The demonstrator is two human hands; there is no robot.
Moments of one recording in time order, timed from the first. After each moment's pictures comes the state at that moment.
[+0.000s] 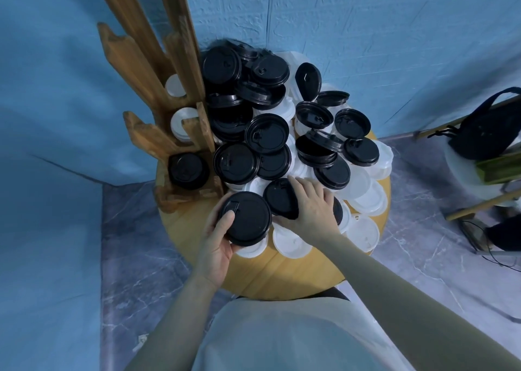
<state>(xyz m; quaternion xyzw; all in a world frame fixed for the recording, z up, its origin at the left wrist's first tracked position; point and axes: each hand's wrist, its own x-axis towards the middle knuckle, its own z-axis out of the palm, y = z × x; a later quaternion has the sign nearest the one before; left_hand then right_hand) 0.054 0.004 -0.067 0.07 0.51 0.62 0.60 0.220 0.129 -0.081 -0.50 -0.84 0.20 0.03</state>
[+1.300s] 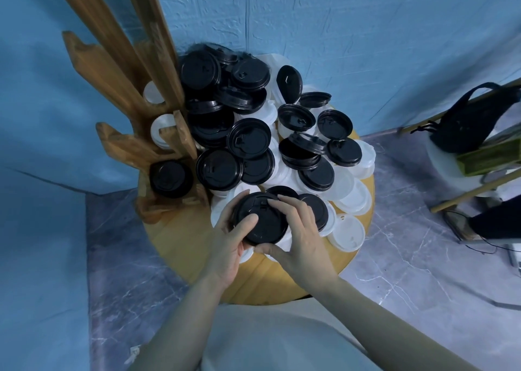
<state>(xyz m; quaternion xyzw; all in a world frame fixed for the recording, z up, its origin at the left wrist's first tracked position) 0.085 0.034 -0.062 0.14 0.51 0.59 0.61 0.231 0.078 -0.039 -0.44 -0.80 0.34 0.23</state>
